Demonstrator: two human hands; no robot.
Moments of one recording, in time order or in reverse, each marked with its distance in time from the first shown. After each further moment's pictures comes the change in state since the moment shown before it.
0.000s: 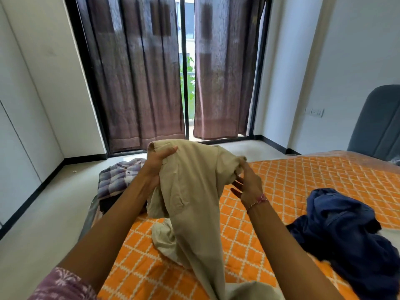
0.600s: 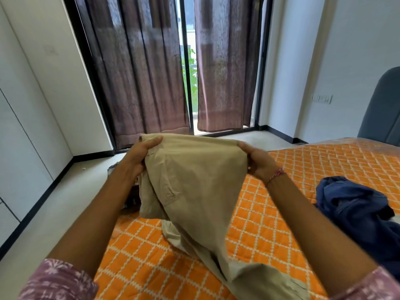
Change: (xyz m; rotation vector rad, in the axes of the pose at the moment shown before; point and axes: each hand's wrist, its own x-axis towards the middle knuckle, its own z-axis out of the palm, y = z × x) left_hand 0.005 0.026 -0.038 0.100 0.043 -0.126; right_hand 0.025 -0.021 0.010 -0.172 -0.227 0.000
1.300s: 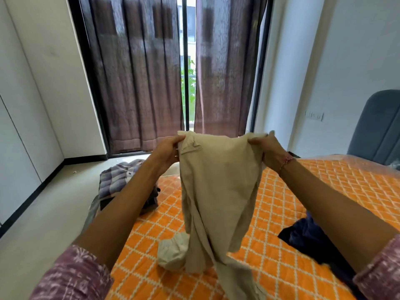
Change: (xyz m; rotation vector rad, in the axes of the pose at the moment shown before) left_hand 0.015 -0.002 0.059 0.061 -0.151 0.108; right_hand 0.024 -0.075 -0.042 -0.124 0.126 -0.256
